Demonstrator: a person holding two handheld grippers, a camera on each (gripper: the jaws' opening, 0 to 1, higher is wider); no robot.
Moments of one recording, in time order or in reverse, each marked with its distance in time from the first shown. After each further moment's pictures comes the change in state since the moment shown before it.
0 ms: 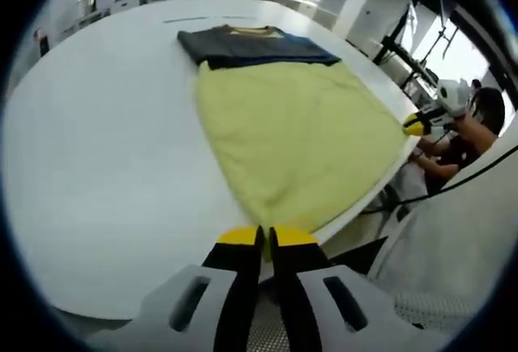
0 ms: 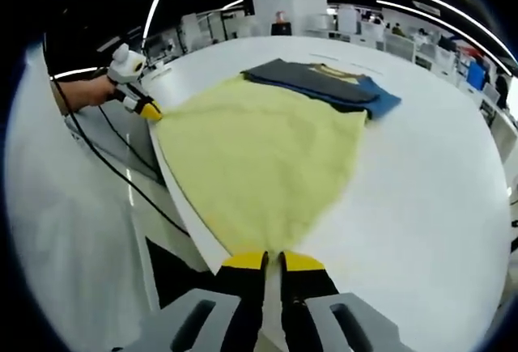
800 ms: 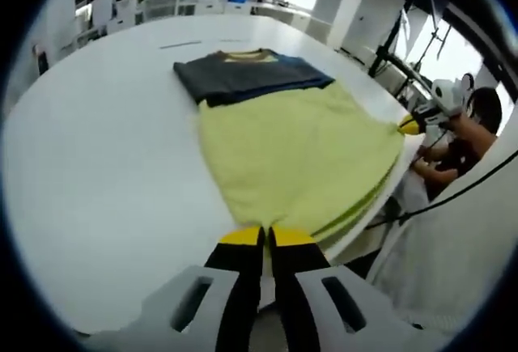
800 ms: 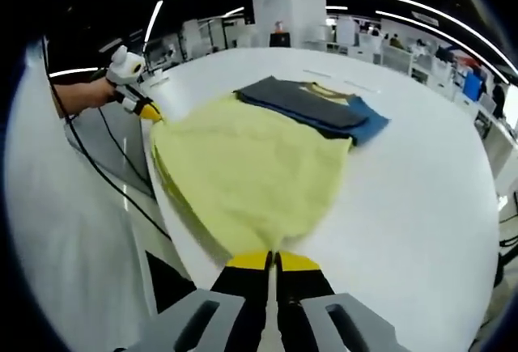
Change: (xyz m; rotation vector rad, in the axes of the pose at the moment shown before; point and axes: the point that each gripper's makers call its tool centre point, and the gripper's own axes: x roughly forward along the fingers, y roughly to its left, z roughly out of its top) left arm -0.016 -0.005 0.051 0.051 -0.084 0.006; right arm -0.017 -0.027 0.037 -0.024 -0.064 -0.035
